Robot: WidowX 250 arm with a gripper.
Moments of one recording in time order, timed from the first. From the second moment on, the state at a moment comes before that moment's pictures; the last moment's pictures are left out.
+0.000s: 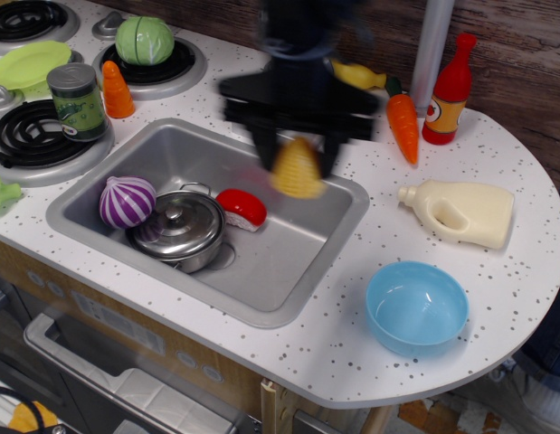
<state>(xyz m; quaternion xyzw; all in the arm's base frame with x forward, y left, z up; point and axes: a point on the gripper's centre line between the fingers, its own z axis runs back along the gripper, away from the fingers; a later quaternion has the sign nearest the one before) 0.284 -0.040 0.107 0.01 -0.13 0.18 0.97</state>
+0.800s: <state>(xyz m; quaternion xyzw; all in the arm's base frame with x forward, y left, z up) 0.277 -0.105 0.089 -0.04 -0.14 0.25 0.96</state>
